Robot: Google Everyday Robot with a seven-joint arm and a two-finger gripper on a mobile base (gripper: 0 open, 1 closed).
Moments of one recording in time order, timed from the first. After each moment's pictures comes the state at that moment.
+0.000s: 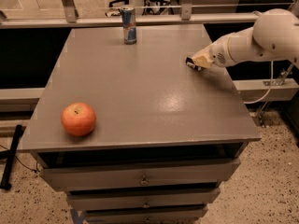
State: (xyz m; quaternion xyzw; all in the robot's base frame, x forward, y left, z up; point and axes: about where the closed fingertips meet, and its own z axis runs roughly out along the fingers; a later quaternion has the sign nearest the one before) arm 0.715 -0.175 0.842 -0.40 0.80 0.11 0.43
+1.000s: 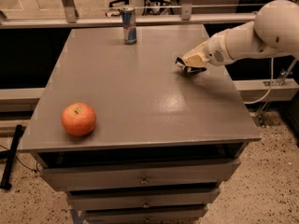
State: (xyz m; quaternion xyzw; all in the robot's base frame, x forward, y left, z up) arm 0.680 -0.136 0.867 -0.44 0.77 0.16 0.42
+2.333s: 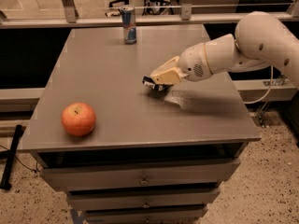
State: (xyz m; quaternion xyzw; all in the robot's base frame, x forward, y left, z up) arm 0.593 -0.035 0.866 -0.50 0.70 0.32 0.38
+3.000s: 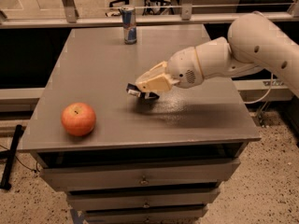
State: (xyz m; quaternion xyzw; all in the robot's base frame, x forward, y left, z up) arm 0.541 0.005 0.885 -0.53 0.66 0.38 0.37
